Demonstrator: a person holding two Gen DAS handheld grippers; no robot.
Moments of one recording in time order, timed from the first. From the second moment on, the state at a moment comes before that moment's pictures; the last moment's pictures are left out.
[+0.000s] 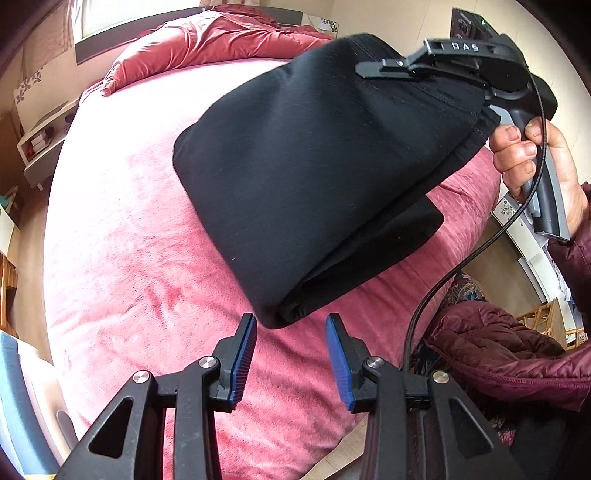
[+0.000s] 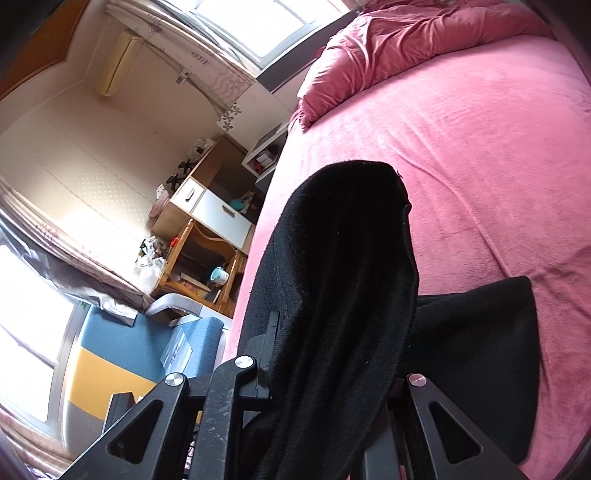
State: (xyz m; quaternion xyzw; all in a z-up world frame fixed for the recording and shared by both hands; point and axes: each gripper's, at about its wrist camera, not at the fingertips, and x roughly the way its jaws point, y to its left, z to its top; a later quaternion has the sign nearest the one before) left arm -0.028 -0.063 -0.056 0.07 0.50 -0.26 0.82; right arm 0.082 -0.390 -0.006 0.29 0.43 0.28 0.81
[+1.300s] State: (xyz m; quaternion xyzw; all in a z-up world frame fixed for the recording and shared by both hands) left arm 0.069 -0.057 -0.107 -0.18 0.56 -0.29 0.76; right arm 0.052 -0.522 -0.122 0.38 0.50 0.14 0.77
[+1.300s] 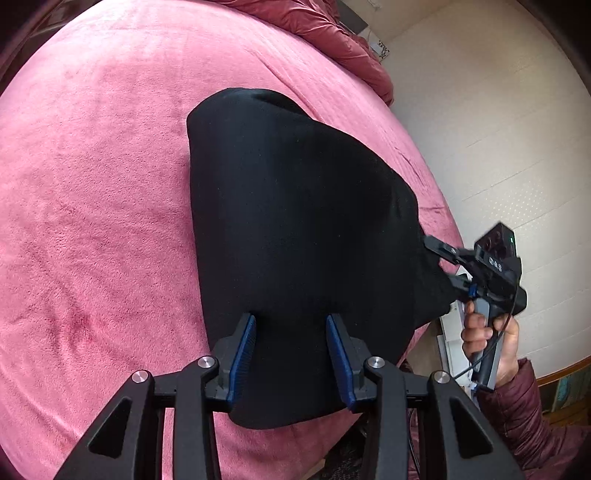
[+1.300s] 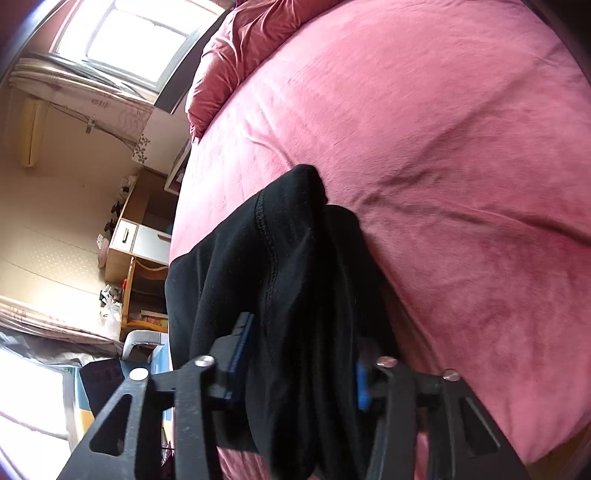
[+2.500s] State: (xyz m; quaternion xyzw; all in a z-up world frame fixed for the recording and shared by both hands) left arm 0.050 -0.085 -0.099 -0.08 0.56 -0.31 0.76; right arm -0.029 -0.503 -0.105 0.24 0.54 0.06 0.80
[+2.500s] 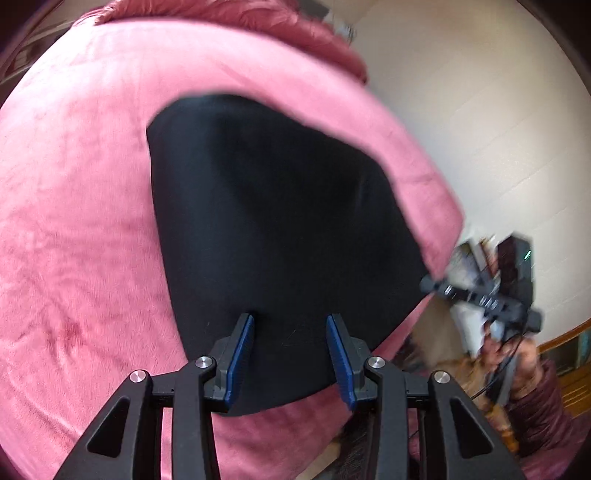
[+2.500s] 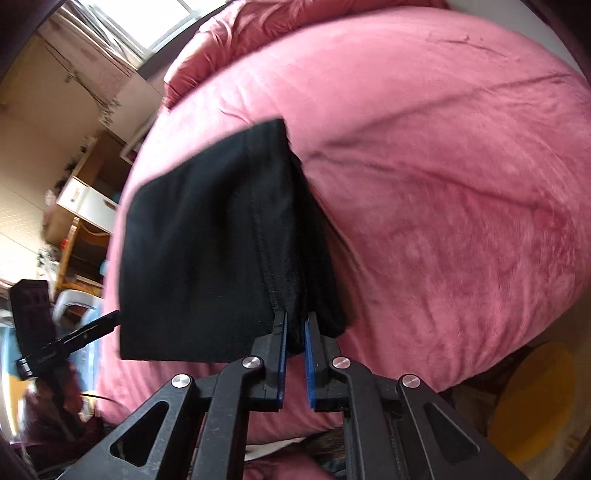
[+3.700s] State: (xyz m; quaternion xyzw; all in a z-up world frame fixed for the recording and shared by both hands) left arm 0.210 -0.014 -0.149 -0.36 0.55 -0.25 0.70; right arm 0.092 -0.507 -0.095 0.34 0.49 0.08 0.80
